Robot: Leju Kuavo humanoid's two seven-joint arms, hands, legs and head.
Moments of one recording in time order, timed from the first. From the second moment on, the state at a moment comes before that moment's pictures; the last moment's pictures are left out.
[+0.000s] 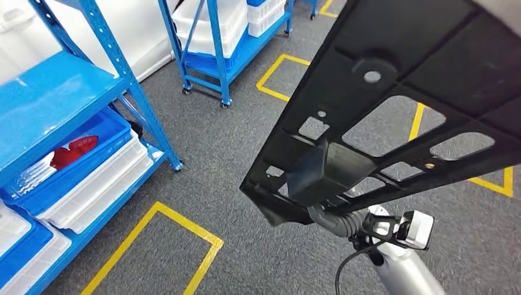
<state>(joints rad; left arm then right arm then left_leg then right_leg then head) -0.09 -0.05 1.32 -0.22 -0.98 -0.02 -0.27 -0.22 -0.27 0.38 -1.75 -0.13 0.44 -0.62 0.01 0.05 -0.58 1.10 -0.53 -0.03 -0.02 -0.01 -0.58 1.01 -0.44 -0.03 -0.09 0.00</state>
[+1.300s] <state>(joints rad) -0.09 -0.02 1.30 -0.22 -1.01 -0.01 -0.19 -0.07 -0.27 0.28 -1.86 -0.09 0.40 -0.65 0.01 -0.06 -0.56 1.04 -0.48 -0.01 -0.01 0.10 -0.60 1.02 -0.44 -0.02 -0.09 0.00</state>
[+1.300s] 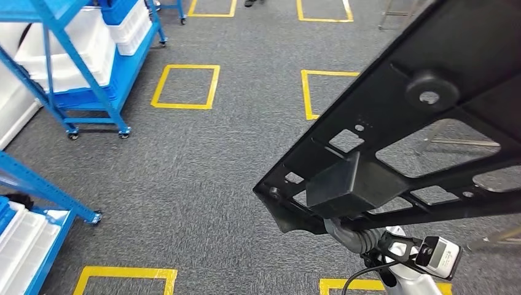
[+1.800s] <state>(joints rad) -0.10 -0.04 1.30 -0.22 -1.02 -0.01 -0.19 -0.08 -0.25 0.29 -1.91 -0.11 0.42 -0.64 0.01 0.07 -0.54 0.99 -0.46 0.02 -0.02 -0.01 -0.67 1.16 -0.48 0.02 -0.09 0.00</state>
